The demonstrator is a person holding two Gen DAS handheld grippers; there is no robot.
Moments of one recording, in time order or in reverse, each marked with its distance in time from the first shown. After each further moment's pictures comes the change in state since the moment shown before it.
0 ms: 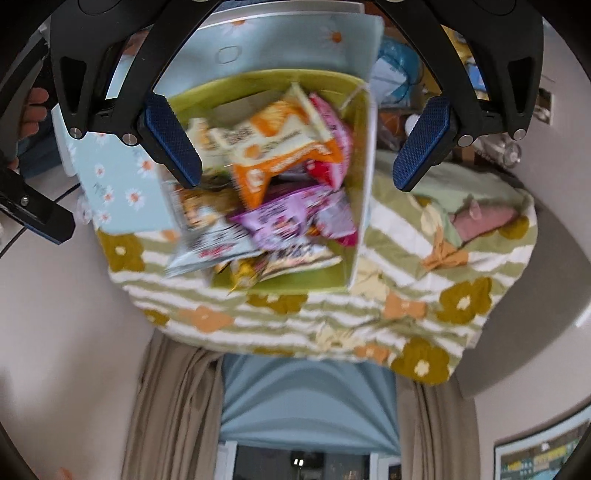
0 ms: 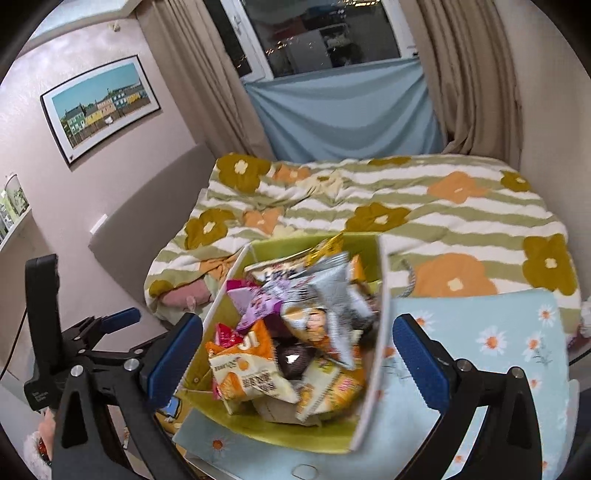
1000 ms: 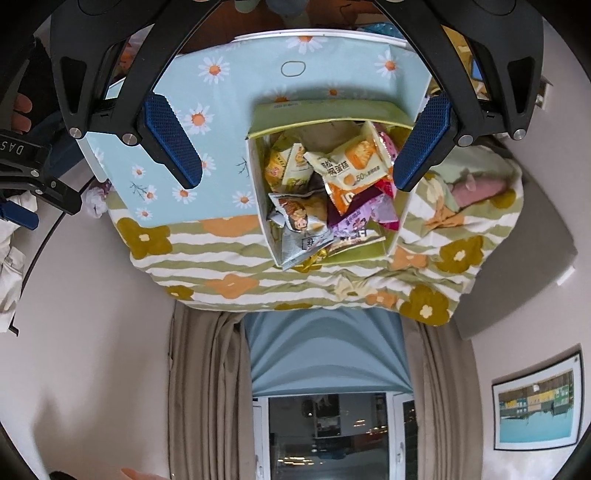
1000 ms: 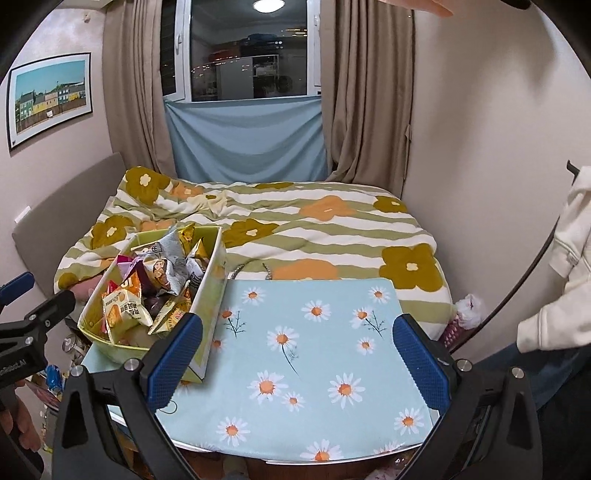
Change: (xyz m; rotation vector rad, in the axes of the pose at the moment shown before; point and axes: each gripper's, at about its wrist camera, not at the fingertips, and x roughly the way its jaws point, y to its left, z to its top) left arm -0.094 -0.135 -0.072 0.092 -0.192 0.051; right arm -0.147 -0.076 -0.074 -0.039 -0.087 -0.421
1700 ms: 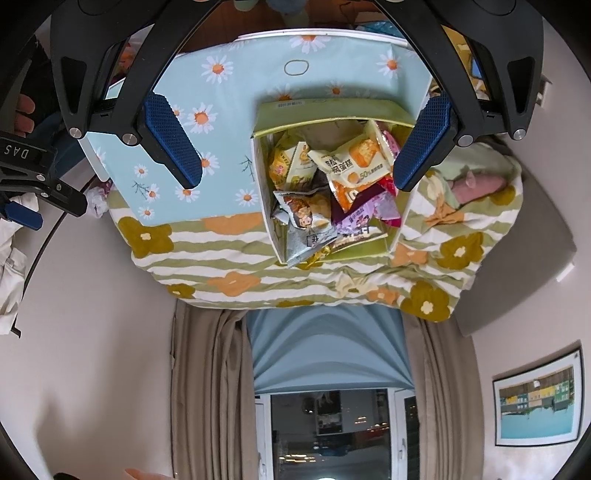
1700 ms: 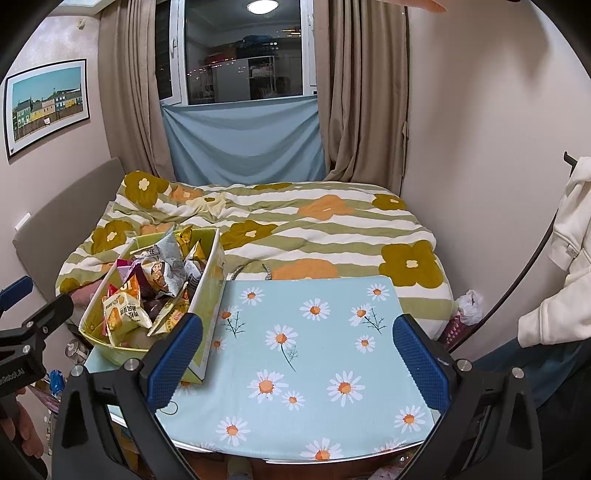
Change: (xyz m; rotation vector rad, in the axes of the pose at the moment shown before) left arm -0.005 -0.004 -0.001 0.005 -0.010 -0.004; right arm -0.004 -0.004 -0.002 0.009 -0.002 0.002
